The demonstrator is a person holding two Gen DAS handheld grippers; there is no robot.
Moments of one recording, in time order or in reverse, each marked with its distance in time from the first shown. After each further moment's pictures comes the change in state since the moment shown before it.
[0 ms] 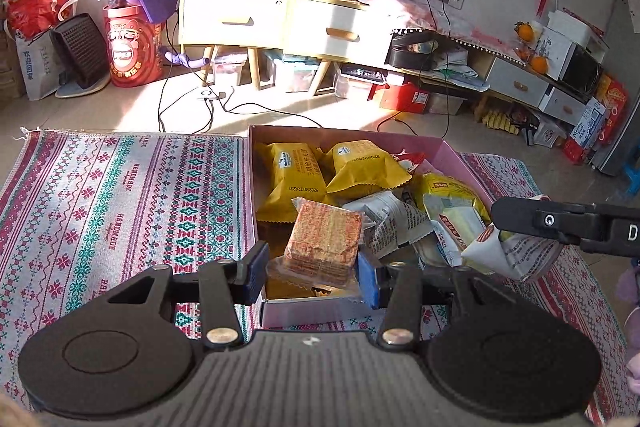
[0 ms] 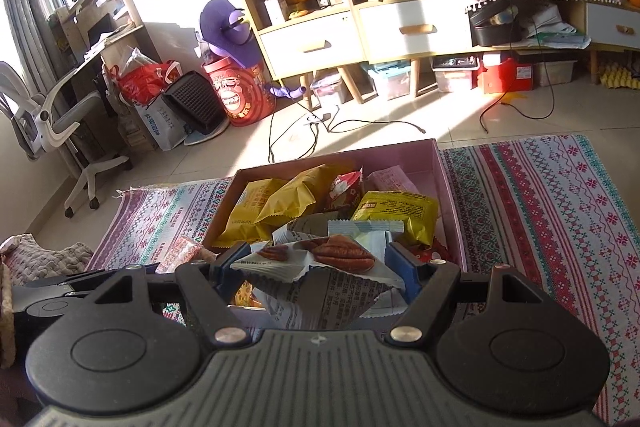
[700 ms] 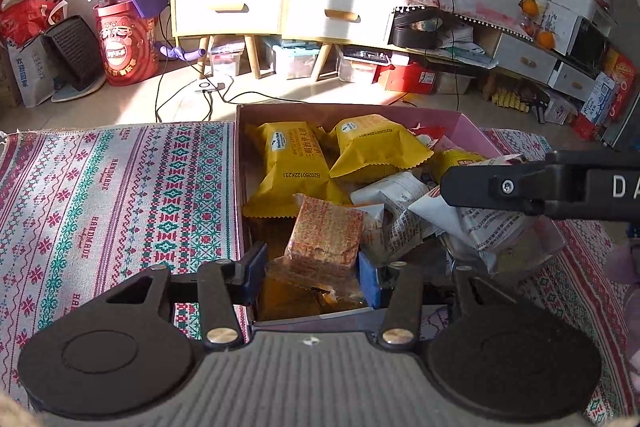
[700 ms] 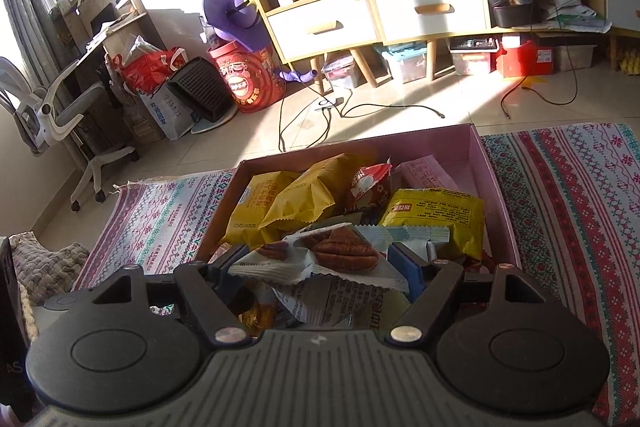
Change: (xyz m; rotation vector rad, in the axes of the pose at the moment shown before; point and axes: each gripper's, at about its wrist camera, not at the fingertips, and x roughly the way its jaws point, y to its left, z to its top) left arm 0.027 -0.006 -0.002 0.056 0.037 0.029; right arm 0.034 0.005 0.002 0.012 0.052 0.034
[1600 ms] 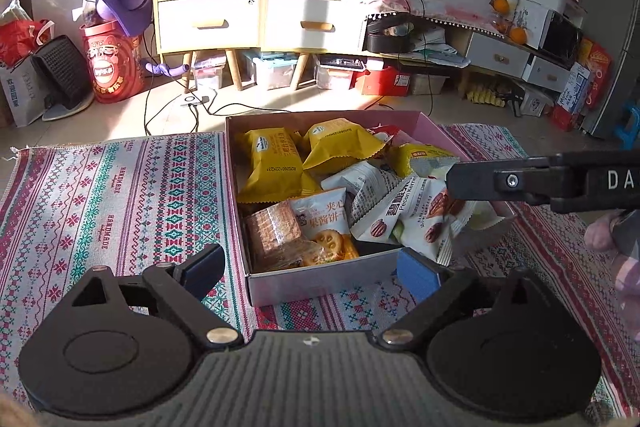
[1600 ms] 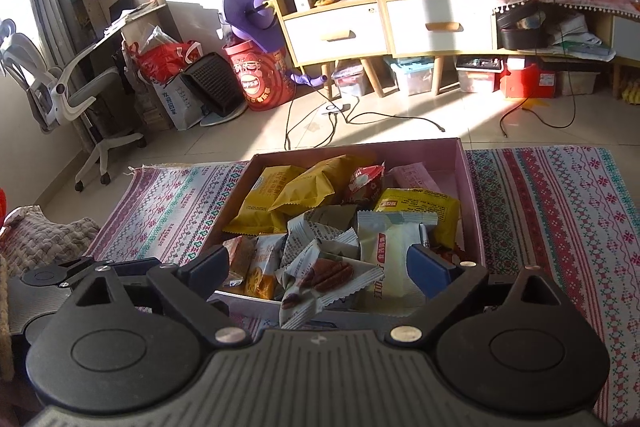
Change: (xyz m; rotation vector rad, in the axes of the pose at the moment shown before) left arm -0.040 -0.001 -0.015 0.059 -0.018 -0.040; right arm -0.033 -0.001 -0.008 -0.094 -0.008 -0.005
